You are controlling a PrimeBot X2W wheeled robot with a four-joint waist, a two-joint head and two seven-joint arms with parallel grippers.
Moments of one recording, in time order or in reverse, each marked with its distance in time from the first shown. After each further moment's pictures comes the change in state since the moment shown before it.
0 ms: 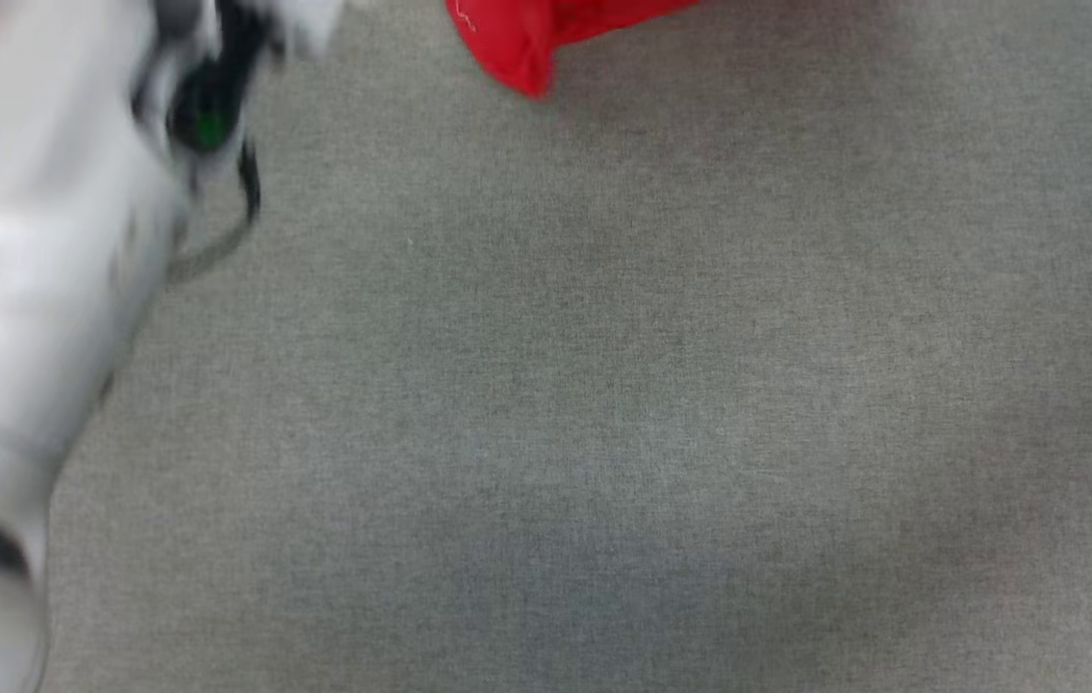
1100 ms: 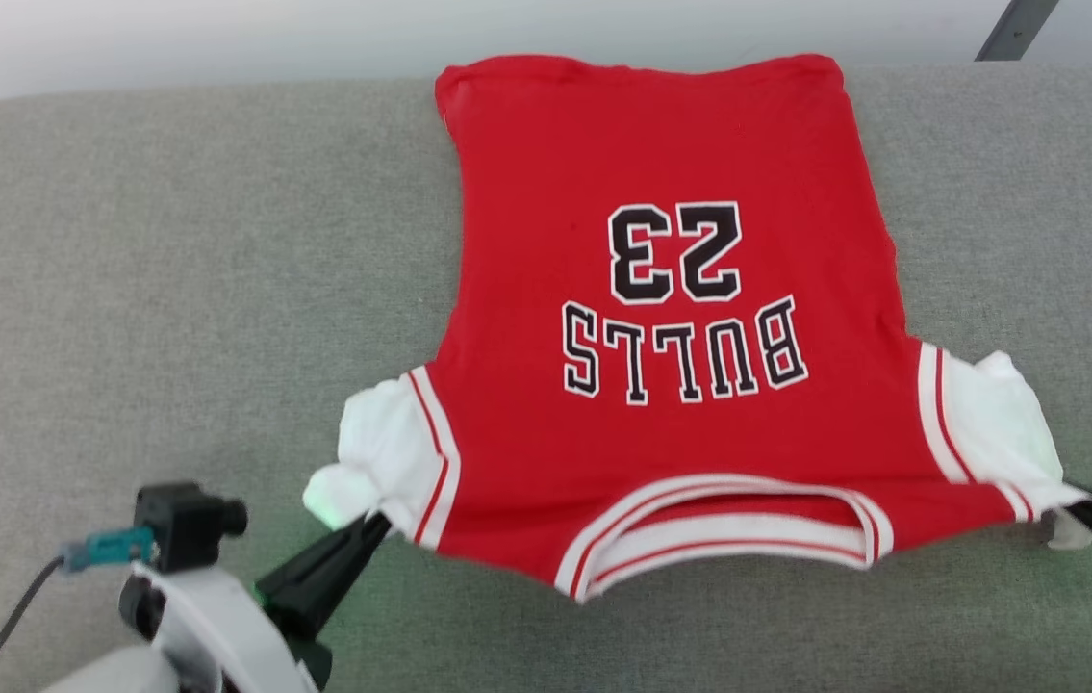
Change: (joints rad) left arm 0.942 0.461 -0.120 -0.783 -0.085 0.050 -0.030; right arm 0.837 -0.474 0.067 -0.854 0.170 -0.001 0.153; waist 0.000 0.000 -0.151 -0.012
